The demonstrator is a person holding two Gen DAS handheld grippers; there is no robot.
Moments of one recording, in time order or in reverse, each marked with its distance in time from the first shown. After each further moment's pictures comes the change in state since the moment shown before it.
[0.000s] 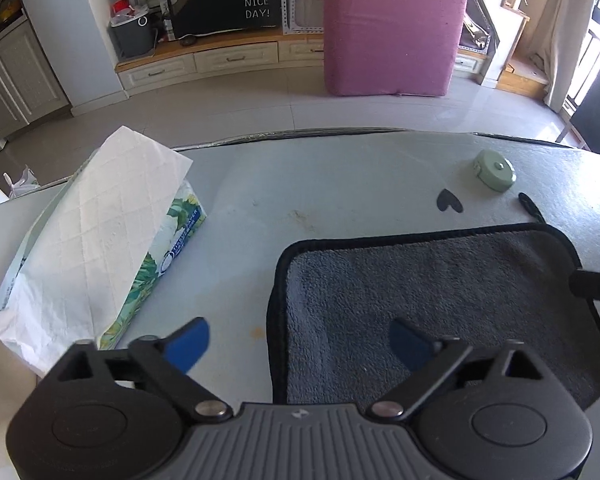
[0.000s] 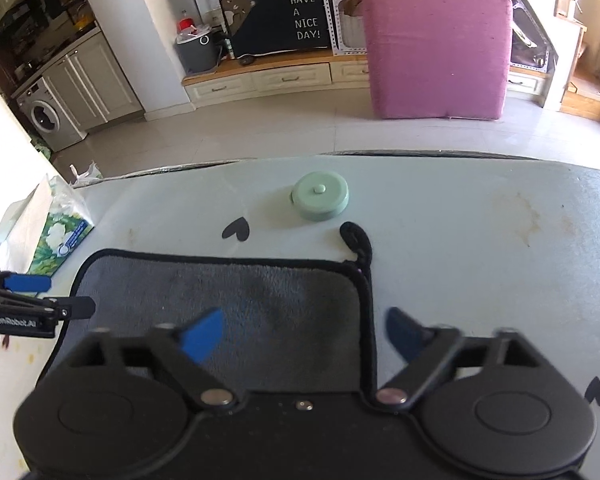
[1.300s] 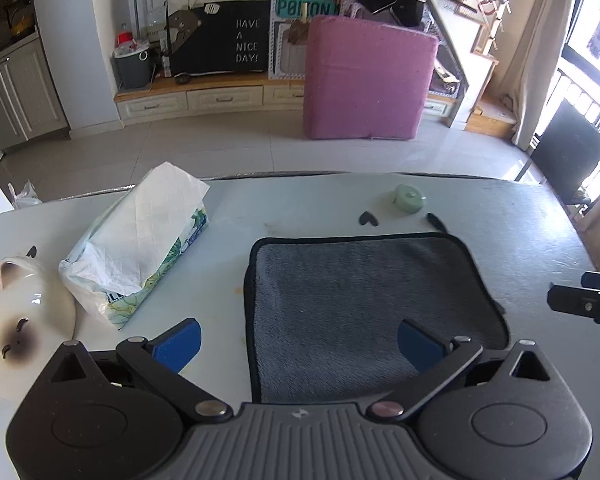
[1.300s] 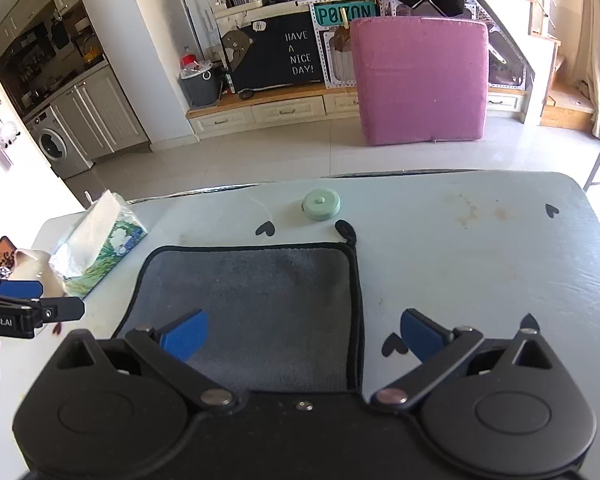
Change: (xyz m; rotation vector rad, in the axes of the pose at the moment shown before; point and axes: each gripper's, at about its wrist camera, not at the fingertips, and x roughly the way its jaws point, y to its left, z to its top) left arm -0.138 -0.014 -0.052 -0.028 -0.135 -0.079; right arm -0.128 0.014 -0.043 0.037 -0.100 -0.002
